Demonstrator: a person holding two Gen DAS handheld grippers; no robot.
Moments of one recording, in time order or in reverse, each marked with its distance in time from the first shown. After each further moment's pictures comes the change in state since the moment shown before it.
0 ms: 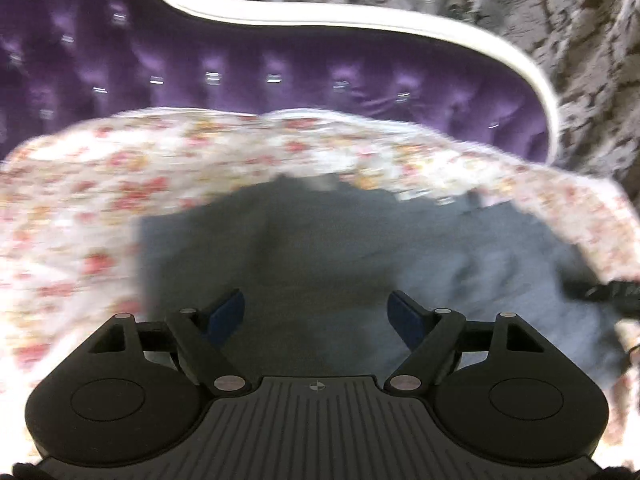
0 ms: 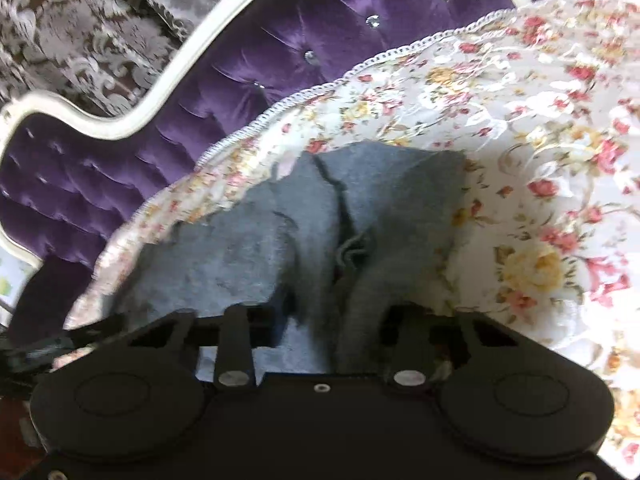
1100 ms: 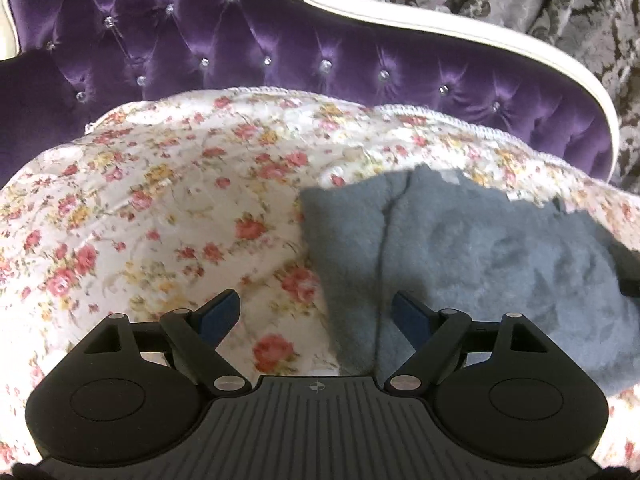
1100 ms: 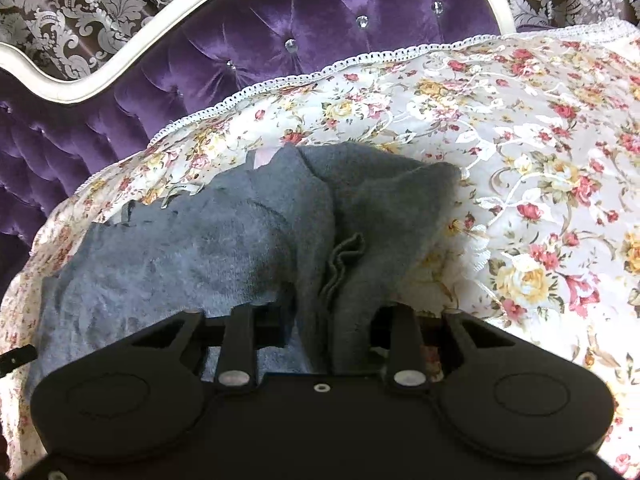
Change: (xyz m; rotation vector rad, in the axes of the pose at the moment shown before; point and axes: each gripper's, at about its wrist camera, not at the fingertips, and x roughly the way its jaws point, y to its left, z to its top) left arm -0.025 0.081 -0.003 -0.120 0.014 0.101; right arm 0.011 0.038 0.005 -0.086 0.028 -0.230
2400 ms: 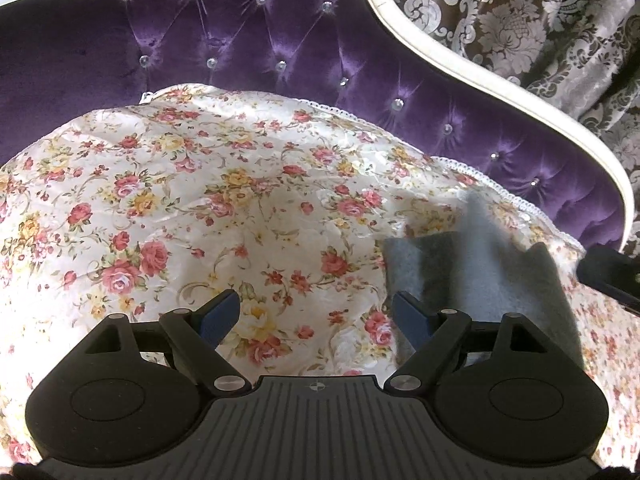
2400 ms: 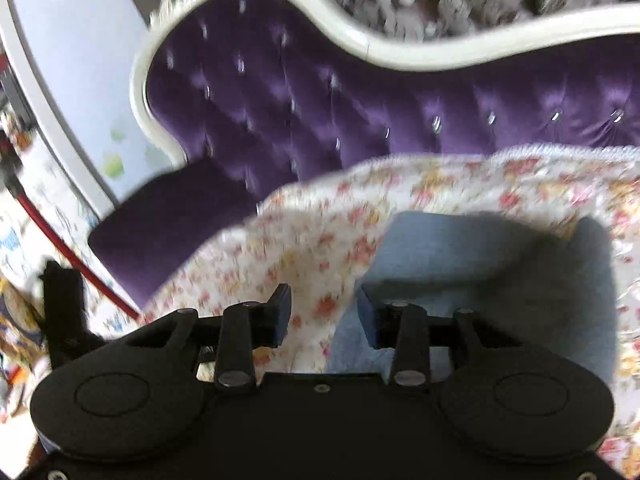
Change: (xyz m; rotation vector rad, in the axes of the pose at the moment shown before) left arm -0.011 0.077 0.012 -0.222 -0.029 -0.036; right arm -0.005 0.252 -0.025 -0.334 -0.057 0.551
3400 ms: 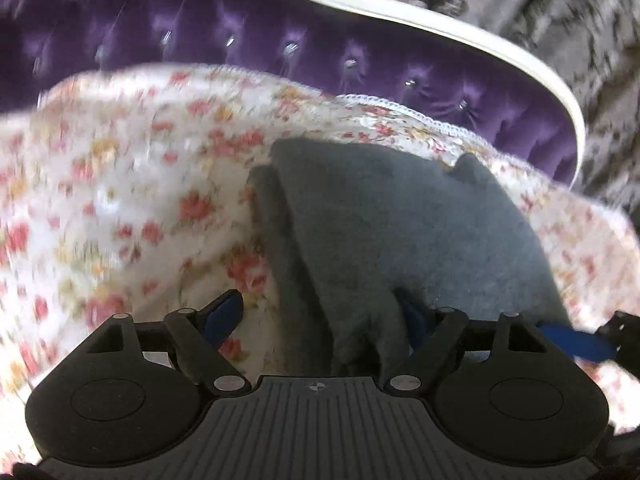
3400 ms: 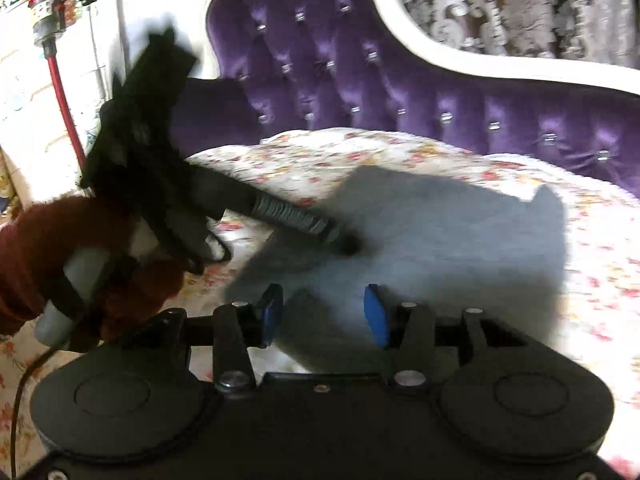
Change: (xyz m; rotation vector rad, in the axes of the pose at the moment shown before) left arm 0.043 -0.060 -0.048 0.168 0.063 -0.148; right arm -0.031 0.006 -0.097 -0.362 0.013 -0.108
